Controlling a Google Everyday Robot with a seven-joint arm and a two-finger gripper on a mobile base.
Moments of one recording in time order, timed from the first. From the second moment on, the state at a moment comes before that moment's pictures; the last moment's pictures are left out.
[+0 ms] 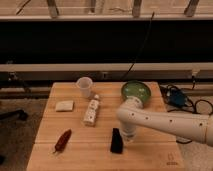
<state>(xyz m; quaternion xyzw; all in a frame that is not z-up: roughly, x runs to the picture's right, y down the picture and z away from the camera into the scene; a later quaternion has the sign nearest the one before) 0.112 0.297 0.774 -0.43 -0.03 -0.07 0.90</state>
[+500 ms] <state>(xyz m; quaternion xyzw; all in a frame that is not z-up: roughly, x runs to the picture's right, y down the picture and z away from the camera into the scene) 0.094 0.294 0.775 -0.42 -0.03 -0.09 0.90</state>
